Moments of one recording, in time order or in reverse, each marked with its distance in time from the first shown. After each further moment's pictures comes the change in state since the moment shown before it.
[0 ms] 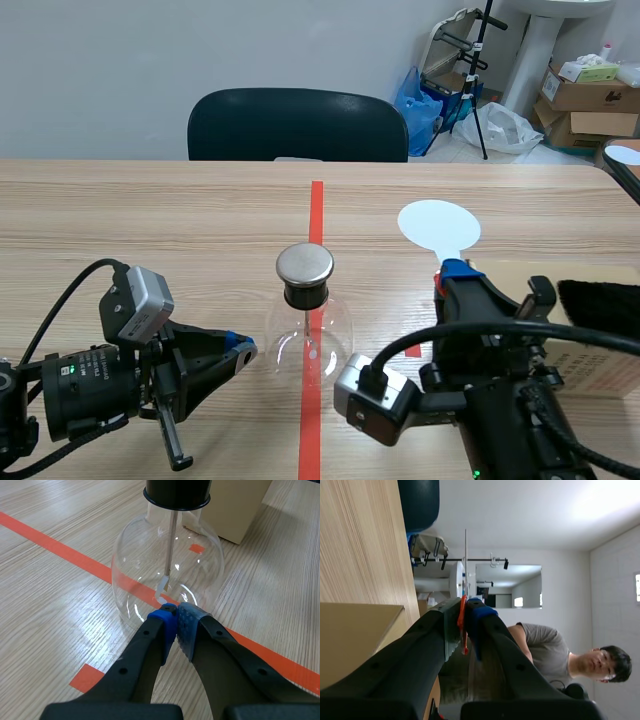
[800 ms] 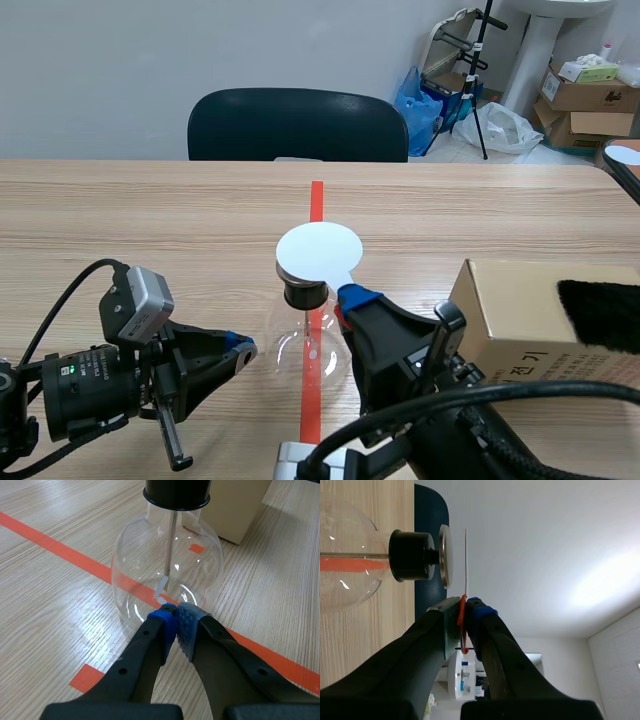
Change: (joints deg) left arm 0.0 0.0 0.0 0.0 0.0 0.0 0.0; right arm 0.0 0.0 0.0 0.0 0.0 0.0 24.6
